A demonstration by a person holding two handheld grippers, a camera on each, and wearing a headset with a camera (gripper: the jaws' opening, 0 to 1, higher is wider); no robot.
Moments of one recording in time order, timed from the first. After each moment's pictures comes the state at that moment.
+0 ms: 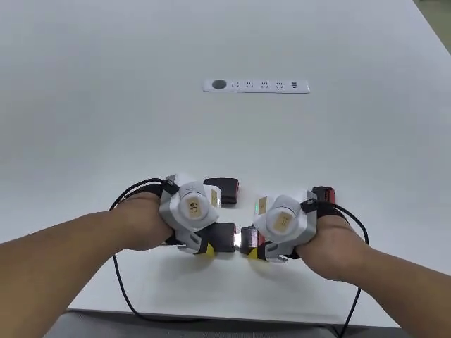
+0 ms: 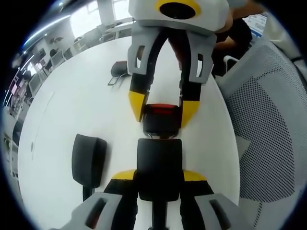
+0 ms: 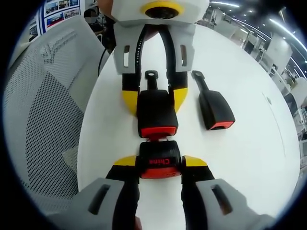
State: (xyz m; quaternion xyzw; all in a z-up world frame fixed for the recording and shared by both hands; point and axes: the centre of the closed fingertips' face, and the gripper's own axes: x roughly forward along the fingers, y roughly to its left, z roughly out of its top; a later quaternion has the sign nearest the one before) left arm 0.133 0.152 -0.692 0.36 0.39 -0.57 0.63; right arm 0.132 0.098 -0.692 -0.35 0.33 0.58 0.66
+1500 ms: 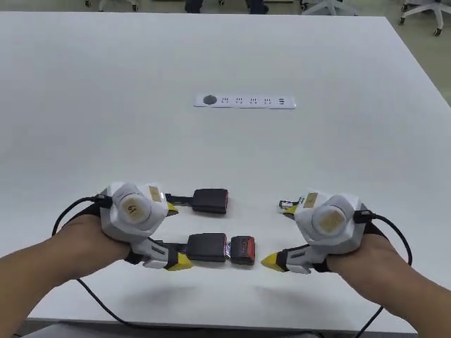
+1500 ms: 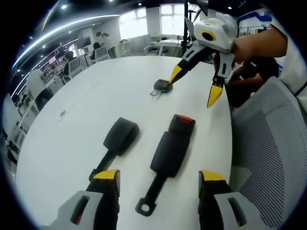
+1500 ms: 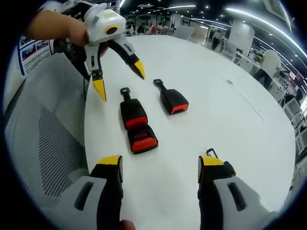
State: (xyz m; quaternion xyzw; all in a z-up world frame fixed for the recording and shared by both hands) left arm 0.129 0.194 -0.650 0.24 0.37 -0.47 0.77; right arm 0.140 0.028 -0.641 -0.24 0.33 0.47 0.78
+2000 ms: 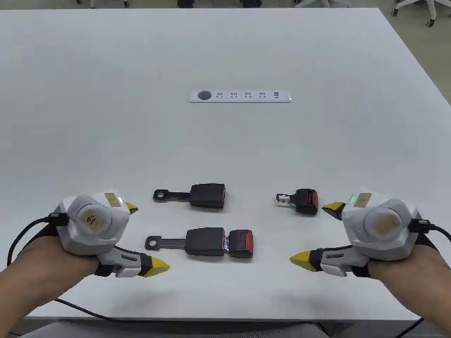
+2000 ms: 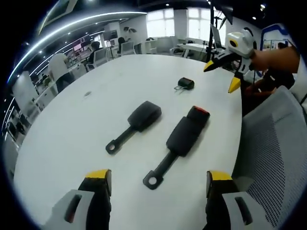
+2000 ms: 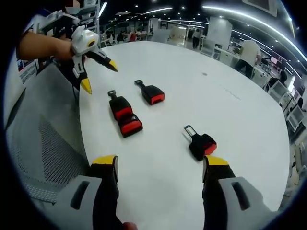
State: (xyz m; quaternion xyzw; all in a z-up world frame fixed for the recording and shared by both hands) left arm 0.127 0.250 -0.641 0.19 0.38 -0.37 0.83; right arm 0.132 -0.036 -0.630 -0.19 0.33 0.40 0.83
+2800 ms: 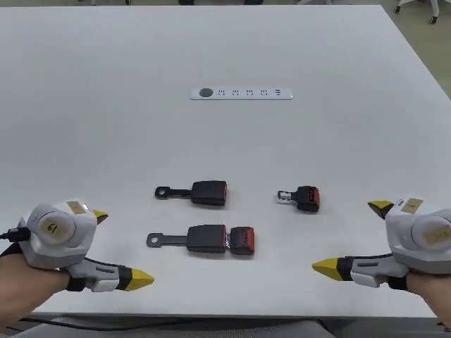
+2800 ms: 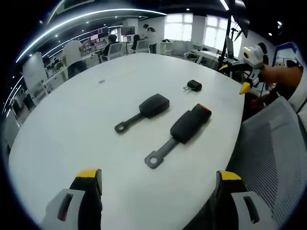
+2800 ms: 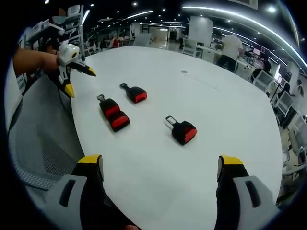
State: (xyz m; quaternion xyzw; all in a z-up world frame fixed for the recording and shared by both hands) left arm 0.101 0.278 -0.633 0.14 0.39 -0.34 0.84; right arm 0.120 -0.072 -0.612 -0.17 0.32 0.34 0.87
